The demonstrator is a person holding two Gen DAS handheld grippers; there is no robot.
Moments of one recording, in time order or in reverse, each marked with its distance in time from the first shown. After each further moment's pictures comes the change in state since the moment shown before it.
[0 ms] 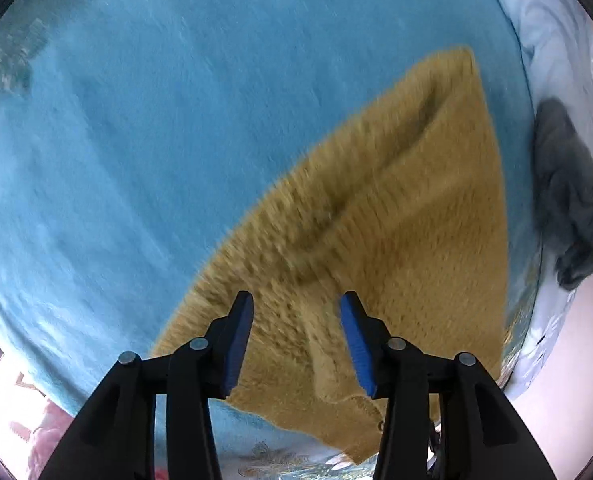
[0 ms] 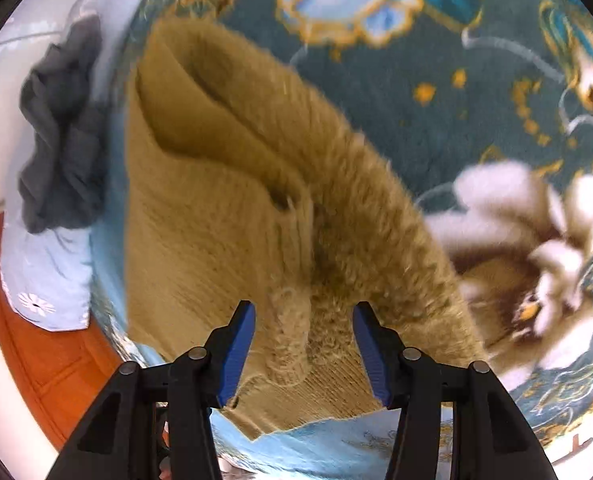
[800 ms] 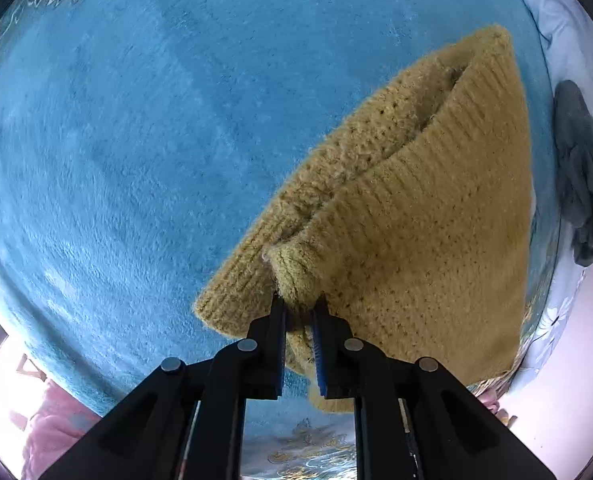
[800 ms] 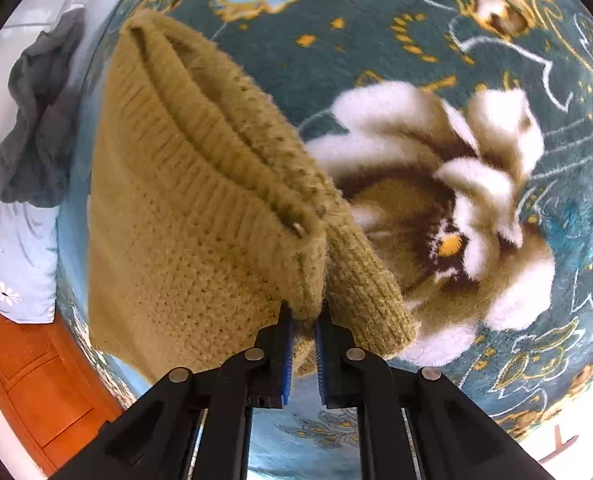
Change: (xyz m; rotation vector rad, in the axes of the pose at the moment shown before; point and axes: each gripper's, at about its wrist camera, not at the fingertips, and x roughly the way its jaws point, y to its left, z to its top) left arm 0.021 0.048 -0.030 -0.009 0.054 0.031; right arm -0.018 -0.045 -0.037 -0.046 -0.042 -0.133
